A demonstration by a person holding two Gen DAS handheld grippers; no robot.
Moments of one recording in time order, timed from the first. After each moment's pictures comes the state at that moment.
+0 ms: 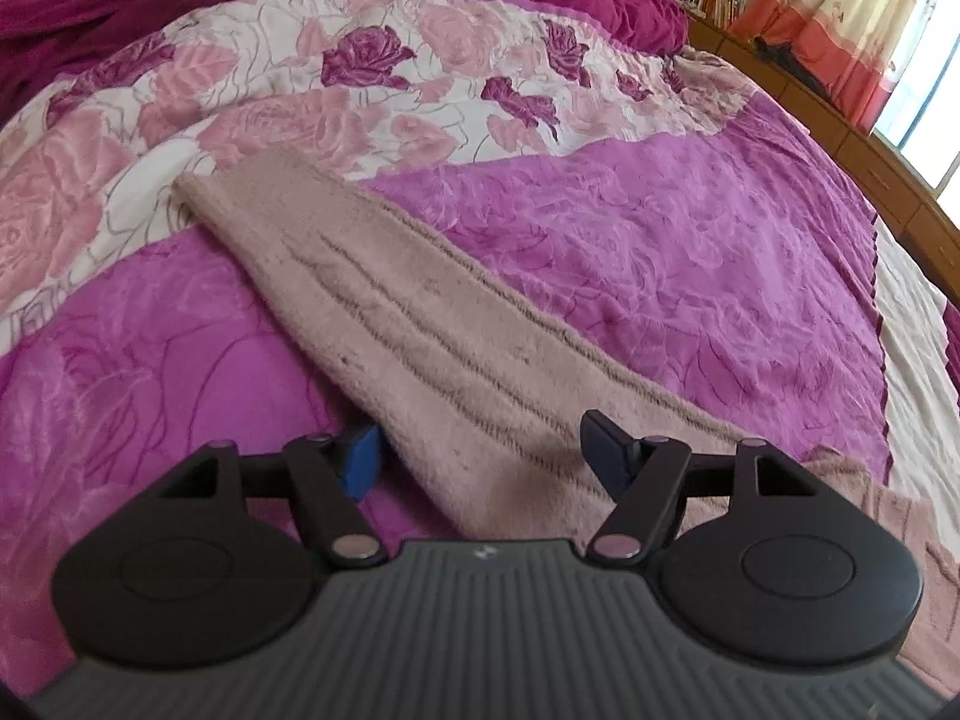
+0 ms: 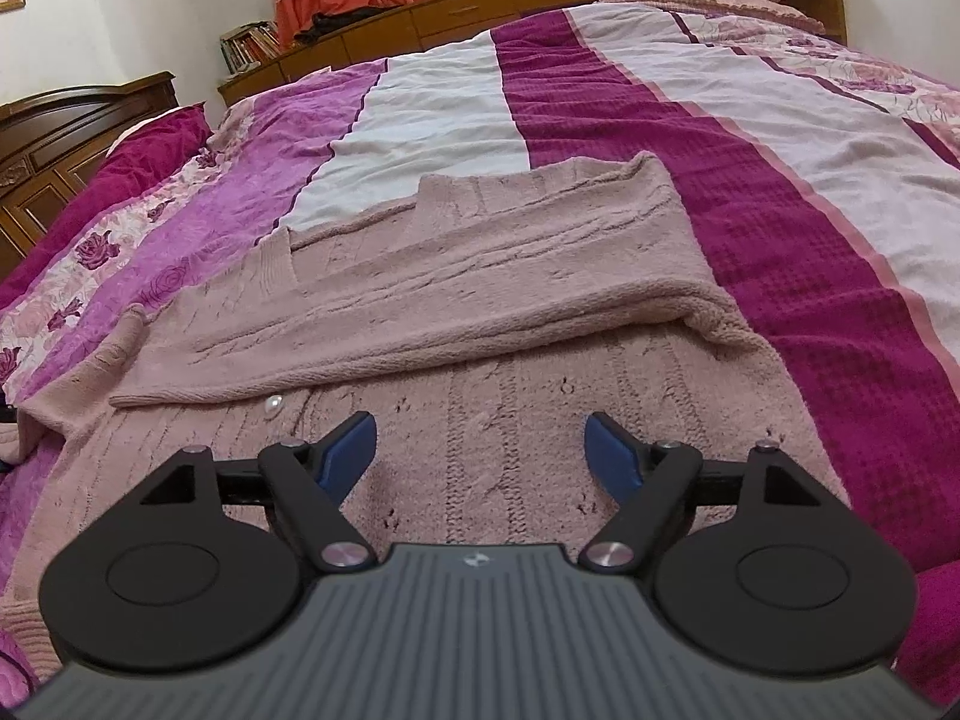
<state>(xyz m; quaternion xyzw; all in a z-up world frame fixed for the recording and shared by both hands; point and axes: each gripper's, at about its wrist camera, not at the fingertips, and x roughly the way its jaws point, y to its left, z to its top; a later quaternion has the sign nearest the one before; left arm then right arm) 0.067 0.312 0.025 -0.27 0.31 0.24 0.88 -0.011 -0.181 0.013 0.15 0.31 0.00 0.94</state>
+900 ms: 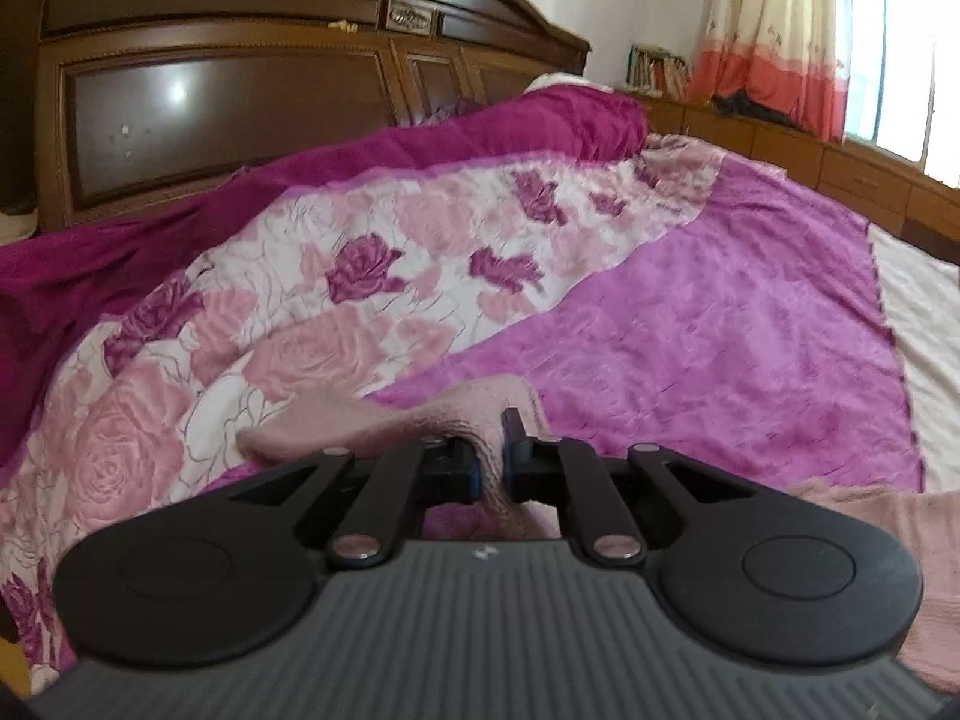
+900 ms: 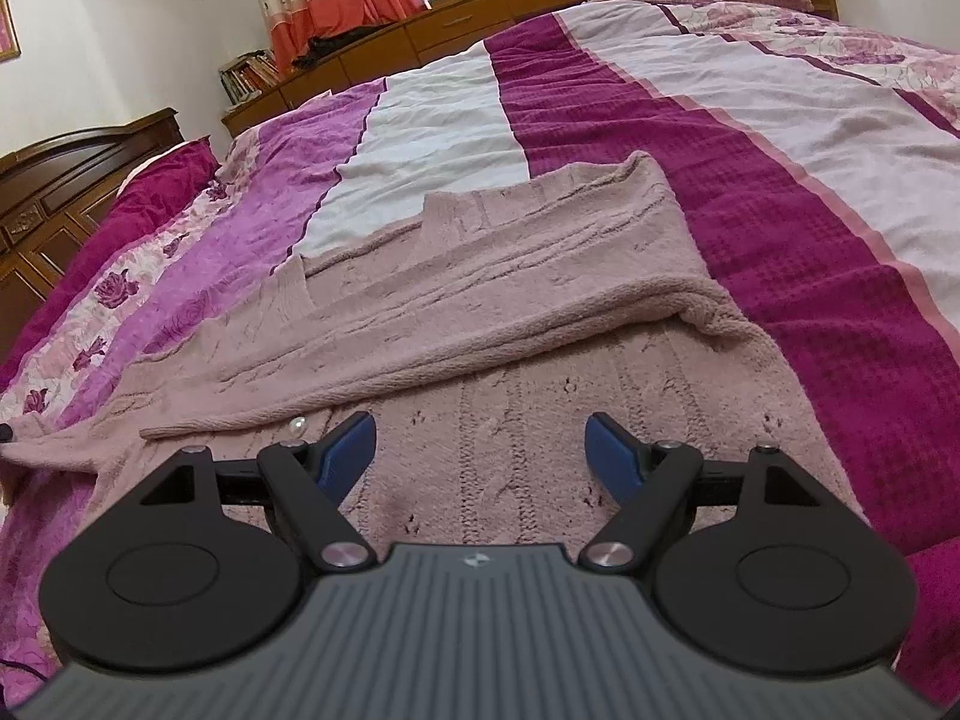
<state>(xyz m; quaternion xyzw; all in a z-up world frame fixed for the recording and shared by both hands) 0.046 0.278 0.088 -0.11 0.21 0.28 0.93 -0.018 -0.195 0.017 0.19 0.29 0.01 0.94</state>
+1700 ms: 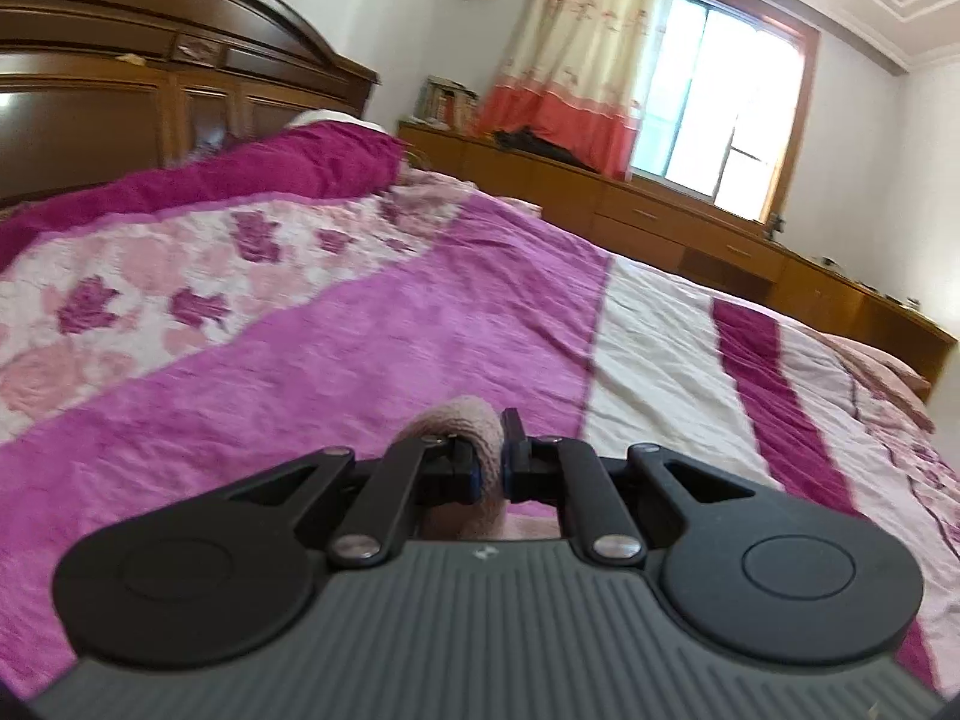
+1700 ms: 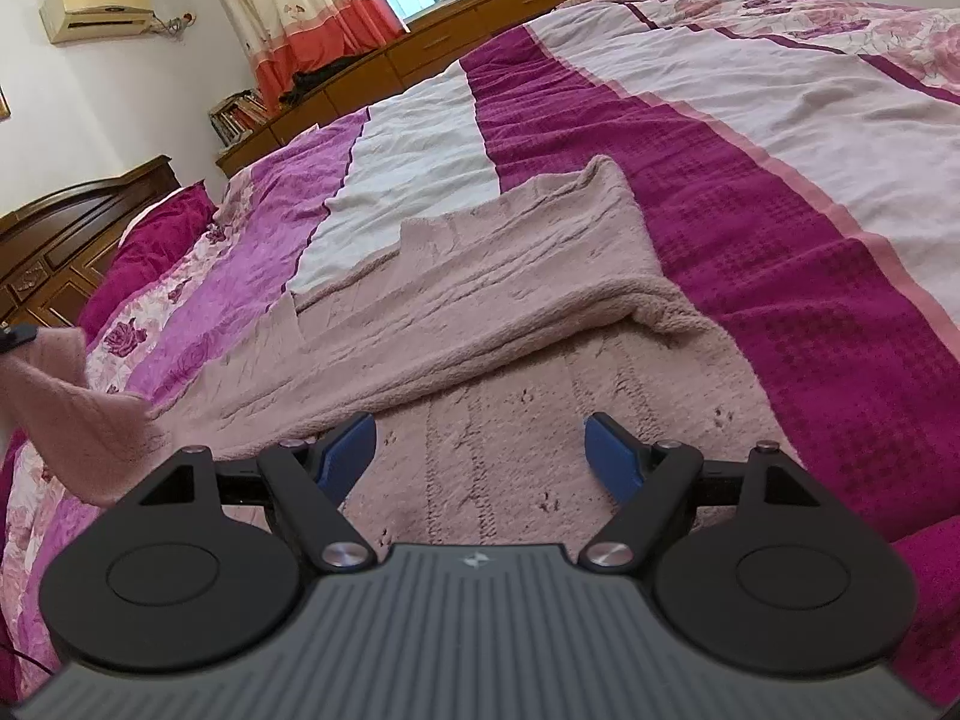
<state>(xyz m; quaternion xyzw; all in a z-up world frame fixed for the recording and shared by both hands) 0.060 0.112 0.148 -0.14 0.16 0.07 0.97 -0.029 -0.222 0.010 0.24 0.27 0.00 0.93</state>
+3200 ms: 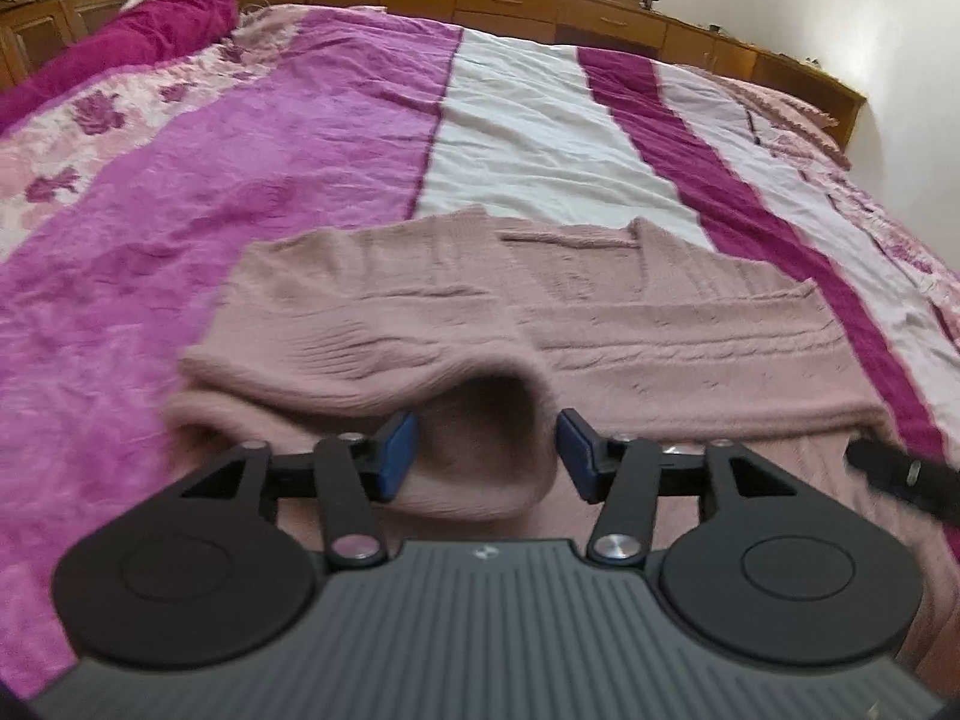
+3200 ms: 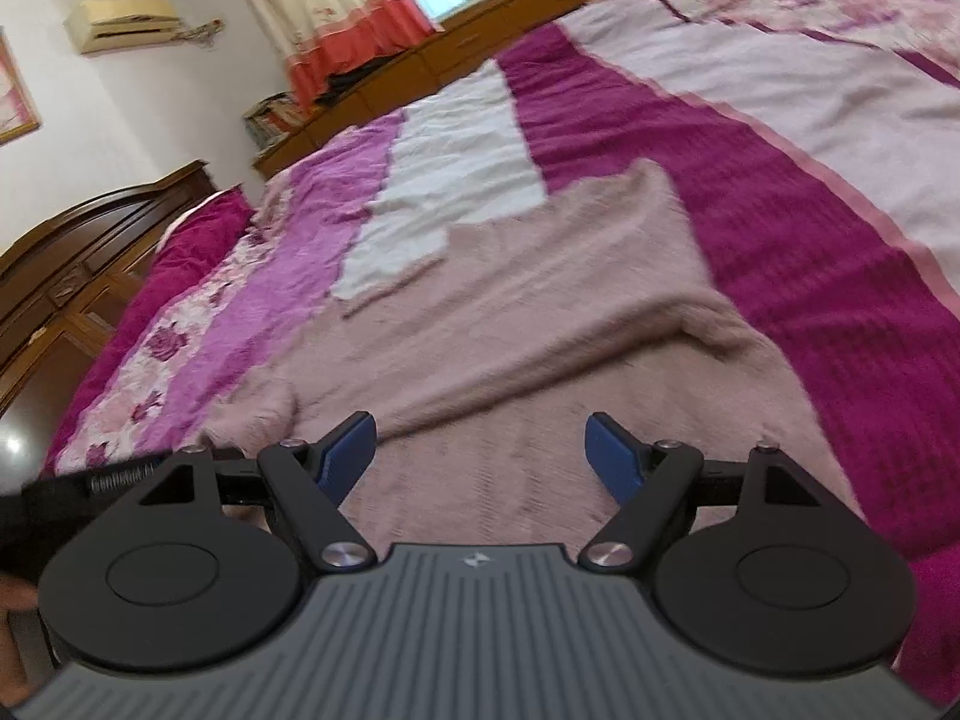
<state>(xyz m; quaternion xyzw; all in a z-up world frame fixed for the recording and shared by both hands) 0.033 0.030 0.056 -0.04 0.34 -0.05 0.94 -0.024 -0.216 0.022 0.26 0.26 0.05 0.93</state>
